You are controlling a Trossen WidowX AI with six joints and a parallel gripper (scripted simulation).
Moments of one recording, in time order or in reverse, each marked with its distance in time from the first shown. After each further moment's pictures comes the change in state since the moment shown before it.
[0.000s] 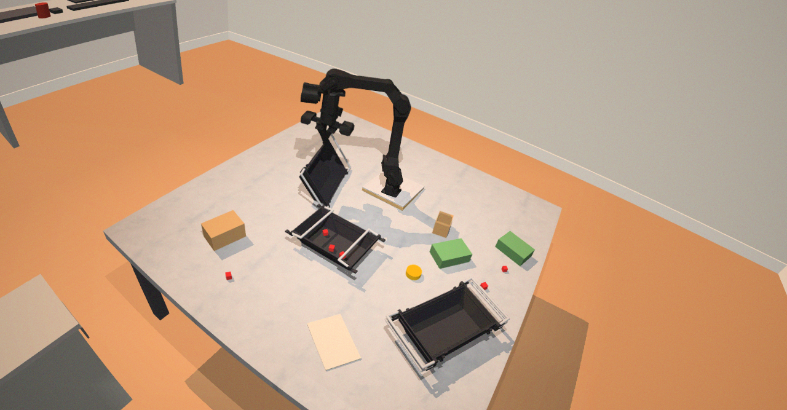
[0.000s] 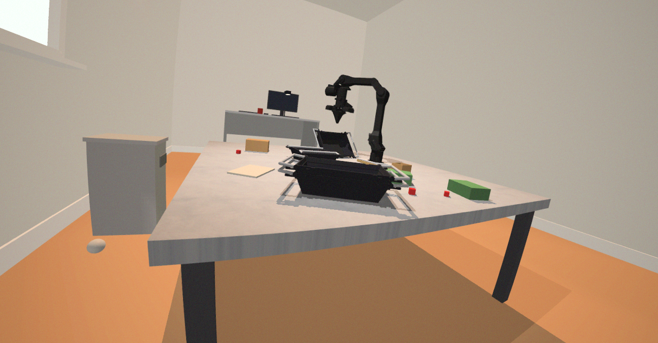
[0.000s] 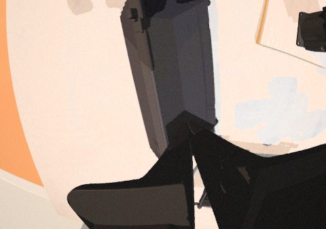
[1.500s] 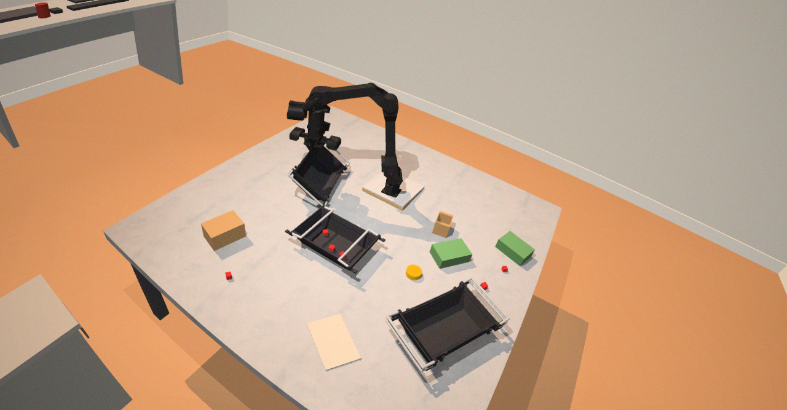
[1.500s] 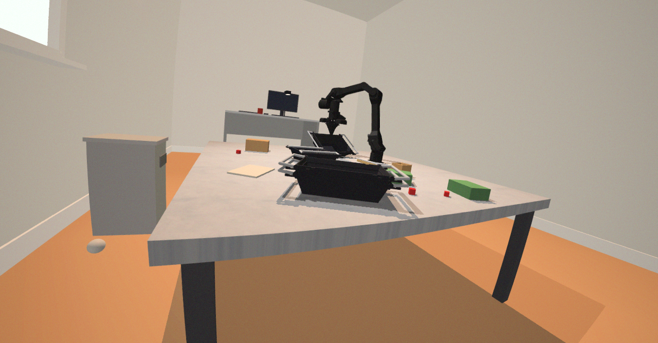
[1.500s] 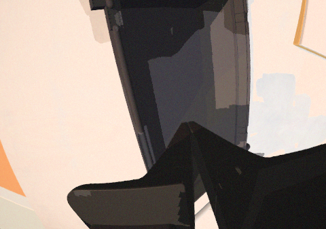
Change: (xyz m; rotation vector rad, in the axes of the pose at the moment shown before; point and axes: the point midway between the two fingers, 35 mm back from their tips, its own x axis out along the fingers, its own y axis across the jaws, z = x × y) arm 0.076 0.037 0.001 0.009 -0.014 -0.045
